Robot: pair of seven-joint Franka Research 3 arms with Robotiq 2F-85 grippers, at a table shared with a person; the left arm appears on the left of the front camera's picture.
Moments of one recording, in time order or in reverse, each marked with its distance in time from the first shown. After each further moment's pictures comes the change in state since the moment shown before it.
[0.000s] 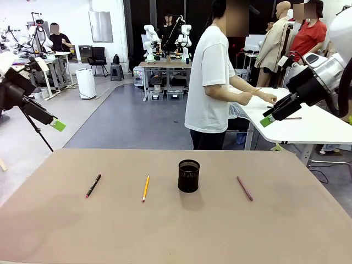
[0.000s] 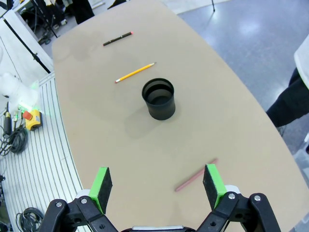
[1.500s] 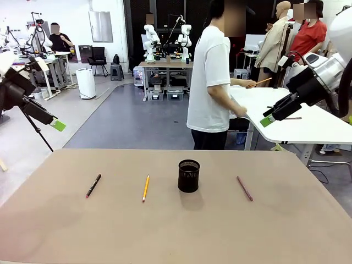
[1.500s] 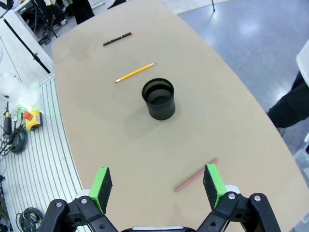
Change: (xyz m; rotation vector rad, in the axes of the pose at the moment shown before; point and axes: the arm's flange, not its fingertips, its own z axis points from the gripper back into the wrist) left arm 0.000 0.000 0.000 0.000 0.000 0.000; right arm 0.000 0.000 0.000 0.000 0.000 0.000
